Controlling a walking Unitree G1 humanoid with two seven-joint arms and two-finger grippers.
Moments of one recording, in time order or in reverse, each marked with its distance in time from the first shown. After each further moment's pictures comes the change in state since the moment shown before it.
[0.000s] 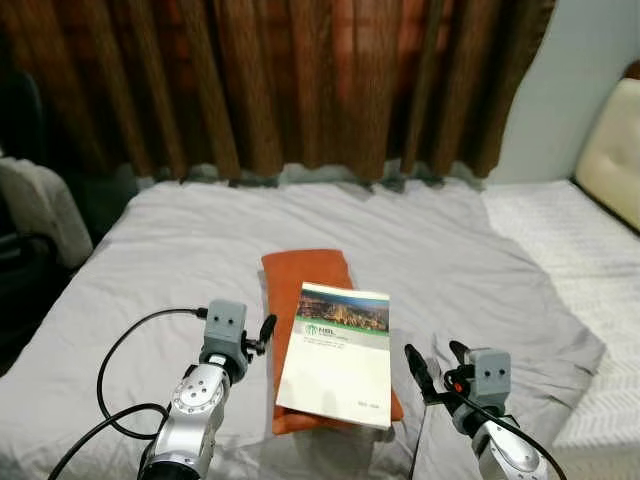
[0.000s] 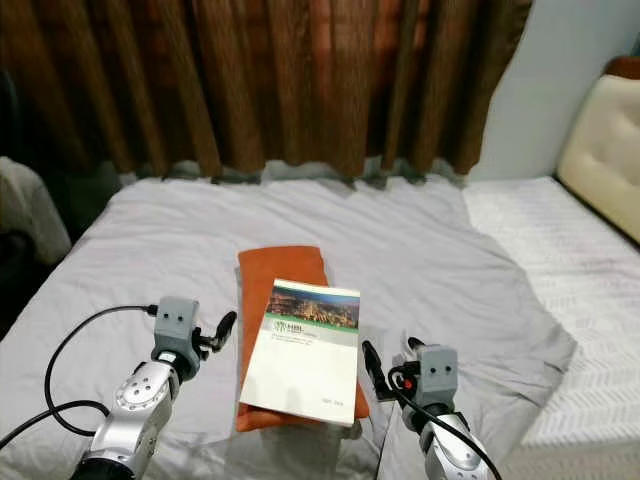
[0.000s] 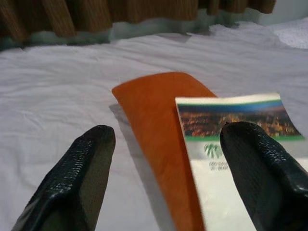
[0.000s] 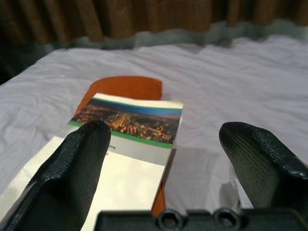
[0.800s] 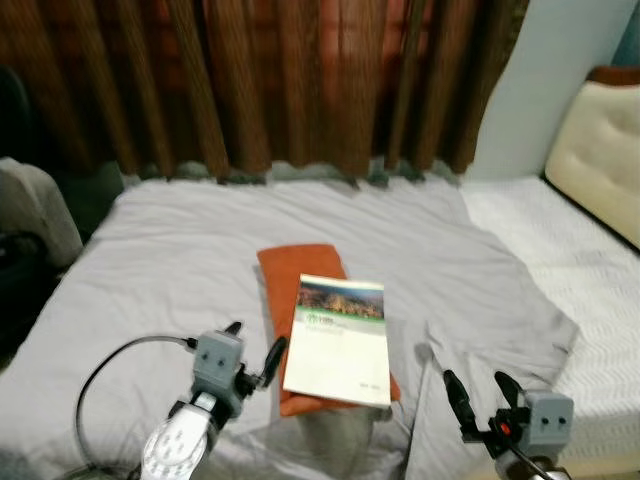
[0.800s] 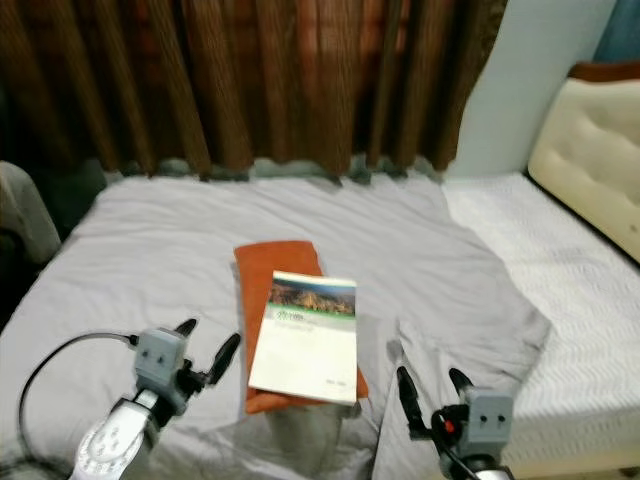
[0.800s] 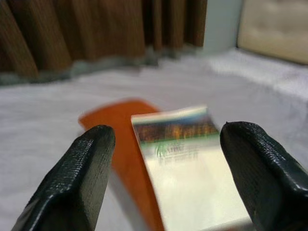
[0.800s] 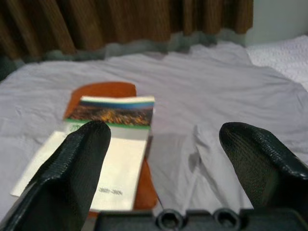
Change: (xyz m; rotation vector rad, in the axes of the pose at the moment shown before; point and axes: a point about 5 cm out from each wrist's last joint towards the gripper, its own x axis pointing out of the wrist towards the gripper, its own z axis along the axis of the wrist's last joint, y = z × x) left arm -0.057 -0.023 0.022 0.030 -0.188 -0.178; right arm -0.066 -0.020 -0.001 0.031 -0.002 -0.124
